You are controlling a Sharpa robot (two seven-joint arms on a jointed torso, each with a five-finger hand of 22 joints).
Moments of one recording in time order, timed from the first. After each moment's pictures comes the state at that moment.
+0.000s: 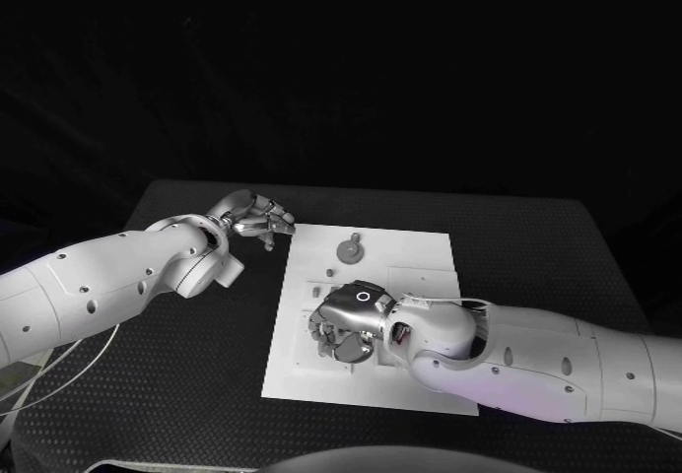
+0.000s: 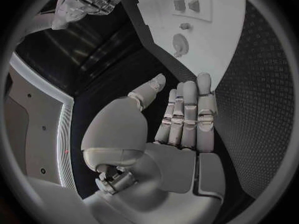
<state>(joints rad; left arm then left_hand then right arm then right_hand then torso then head) 1.21 -0.79 -0.09 1.30 -0.68 -0.31 0.07 1.11 -0.09 0.53 -0.27 0.06 0.86 0.18 0.24 0.52 1.13 0.11 0.07 0.35 1.01 0.00 1.09 0.51 0.04 1.19 -0.09 0.33 1.25 1.05 -0.59 -0.16 1.61 -1.82 -0.26 -0.11 1.16 -0.04 0.60 -0.29 0.04 1.02 0.11 0.33 0.58 1.34 0.03 0.15 0.33 1.29 -0.08 1.29 0.84 0.17 1.27 -0.04 0.82 1.31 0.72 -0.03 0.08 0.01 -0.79</state>
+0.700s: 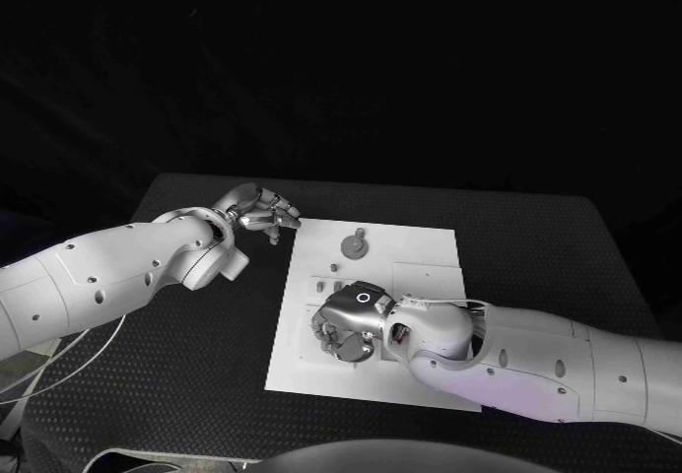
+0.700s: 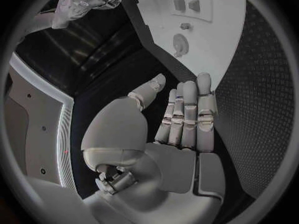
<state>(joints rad) 1.21 -0.79 -0.09 1.30 -0.68 -0.31 0.07 1.11 -0.09 0.53 -0.27 0.06 0.86 0.18 0.24 0.52 1.13 0.11 0.07 0.35 1.01 0.00 1.09 0.51 0.04 1.19 -0.09 0.33 1.26 1.03 -0.56 -0.16 1.57 -1.85 -0.25 -0.10 1.16 -0.04 0.60 -0.29 0.04 1.01 0.11 0.33 0.58 1.34 0.03 0.15 0.34 1.29 -0.08 1.29 0.84 0.17 1.27 -0.04 0.82 1.31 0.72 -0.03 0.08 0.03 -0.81</state>
